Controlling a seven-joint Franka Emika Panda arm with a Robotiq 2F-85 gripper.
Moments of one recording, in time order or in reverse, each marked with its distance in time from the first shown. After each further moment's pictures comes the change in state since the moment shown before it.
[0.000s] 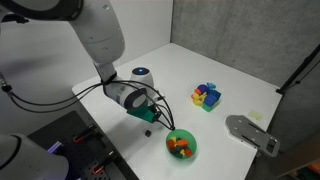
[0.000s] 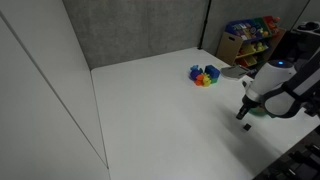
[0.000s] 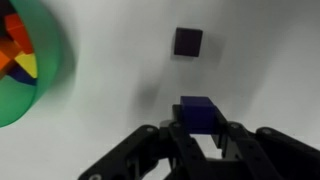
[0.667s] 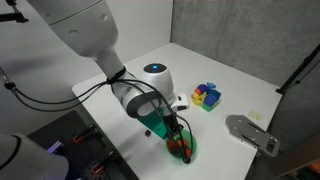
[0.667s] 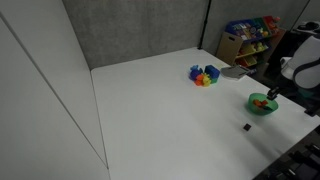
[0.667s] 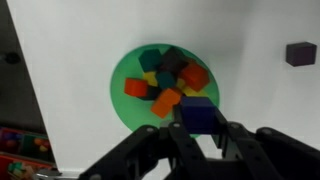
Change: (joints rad) arm -0.016 -0.228 -0.283 -0.076 -0.001 -0.084 0.011
